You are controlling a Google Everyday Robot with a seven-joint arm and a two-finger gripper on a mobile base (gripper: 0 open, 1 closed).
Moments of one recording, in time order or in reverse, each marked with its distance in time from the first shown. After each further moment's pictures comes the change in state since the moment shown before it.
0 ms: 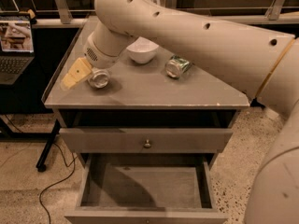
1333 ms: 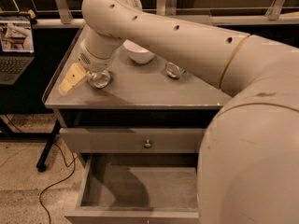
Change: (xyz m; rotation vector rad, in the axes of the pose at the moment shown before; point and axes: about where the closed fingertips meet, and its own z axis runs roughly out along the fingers) arm -0.001 -0.007 0.046 -0.014 0.105 0.006
